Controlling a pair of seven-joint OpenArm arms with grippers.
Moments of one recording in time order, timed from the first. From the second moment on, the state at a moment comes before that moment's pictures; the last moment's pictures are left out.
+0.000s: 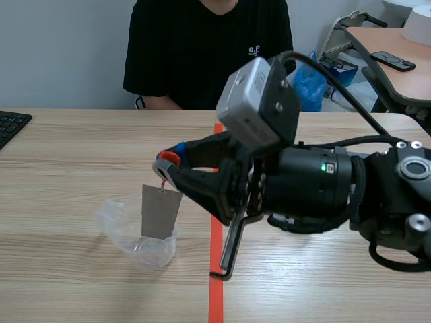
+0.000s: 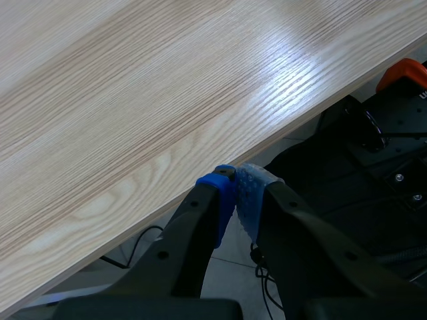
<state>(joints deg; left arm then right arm) 61.5 -18.3 -21.2 80.2 20.3 -17.3 -48.3 -1.3 30.6 -31.9 102.5 7.9 37.2 15.1</state>
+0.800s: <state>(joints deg) 61.2 -18.3 -21.2 80.2 20.3 -17.3 -48.3 5.4 23.0 -31.0 108.1 28.3 37.8 -21.3</state>
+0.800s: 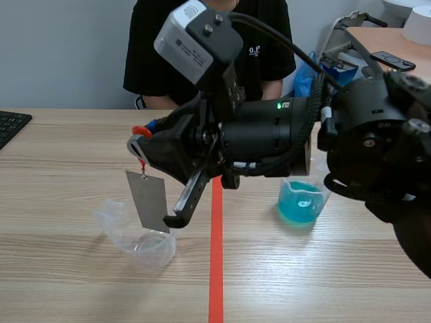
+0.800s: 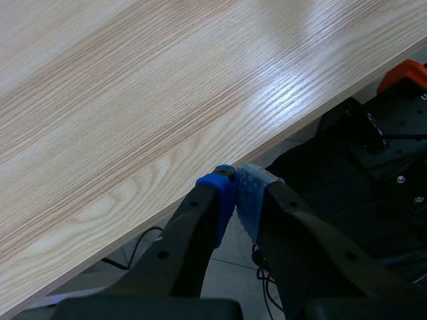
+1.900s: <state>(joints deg) 61.2 -18.3 -21.2 80.2 20.3 -17.3 -48.3 5.3 36.8 -6.6 118.6 50.3 37.6 -38.5</state>
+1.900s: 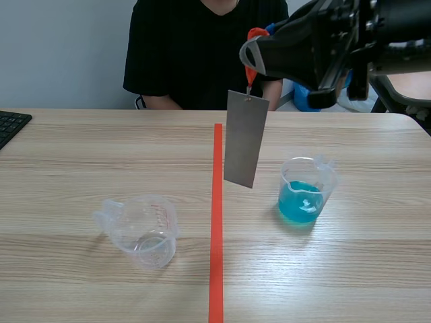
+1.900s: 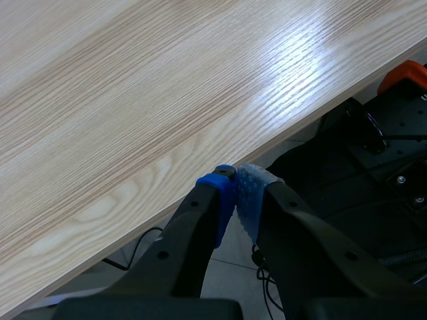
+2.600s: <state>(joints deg) 61.2 -18.3 -21.2 80.2 20.3 -17.3 -48.3 3.5 55.2 -0.4 112.8 61.9 37.9 -34.6</state>
